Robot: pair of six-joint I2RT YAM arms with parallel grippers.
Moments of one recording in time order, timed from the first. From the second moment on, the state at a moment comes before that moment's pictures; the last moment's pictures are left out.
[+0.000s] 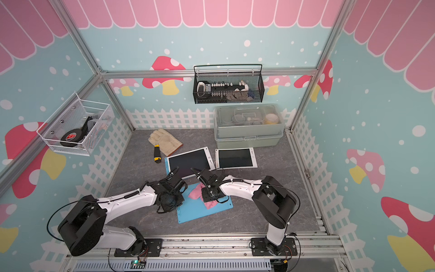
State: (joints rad) left arm -0.66 1.41 0.68 -0.66 -0.04 -1.25; right arm 0.87 1.72 1.04 -0.54 -0.03 0.61
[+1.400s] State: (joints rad) left arm -0.66 1.37 0.65 -0.60 -0.04 -1.11; right arm 0.92 1.76 1.06 -0.43 -0.20 0.71
